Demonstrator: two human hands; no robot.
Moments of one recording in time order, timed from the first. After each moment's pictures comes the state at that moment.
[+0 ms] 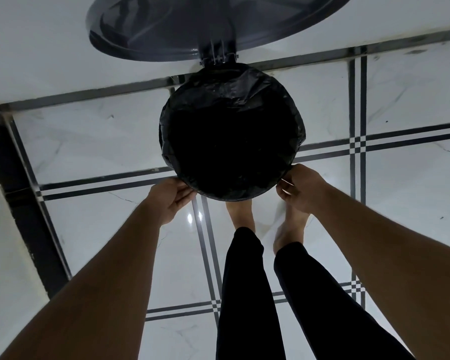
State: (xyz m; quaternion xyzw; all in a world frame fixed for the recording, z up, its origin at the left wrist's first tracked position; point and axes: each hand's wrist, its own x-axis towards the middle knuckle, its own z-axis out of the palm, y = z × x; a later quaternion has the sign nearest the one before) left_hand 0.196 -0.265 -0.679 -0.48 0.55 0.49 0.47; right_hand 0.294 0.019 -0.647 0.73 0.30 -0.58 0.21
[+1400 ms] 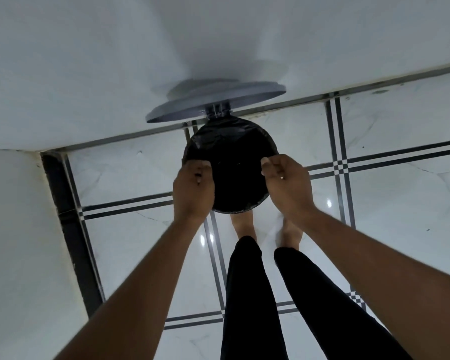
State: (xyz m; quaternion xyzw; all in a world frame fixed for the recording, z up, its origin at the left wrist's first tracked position) left_hand 0.174 -0.170 -0.498 -0.09 0.90 0.35 0.25; right_hand 0.258 0.008 -0.501 0.44 0.74 -0.50 0.10
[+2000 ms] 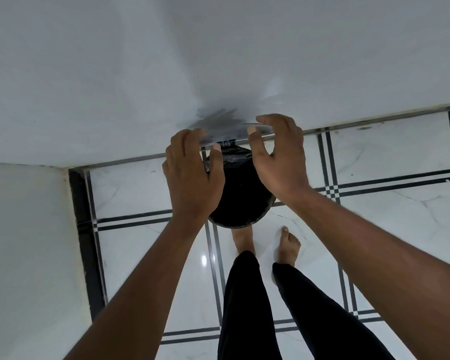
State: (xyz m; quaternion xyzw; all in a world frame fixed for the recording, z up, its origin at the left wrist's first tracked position) left_hand 0.129 -0.142 -0.373 0.08 0.95 0.29 0.03; right_hand 0.170 0.021 -0.383 0.30 0.84 -0.44 -0.03
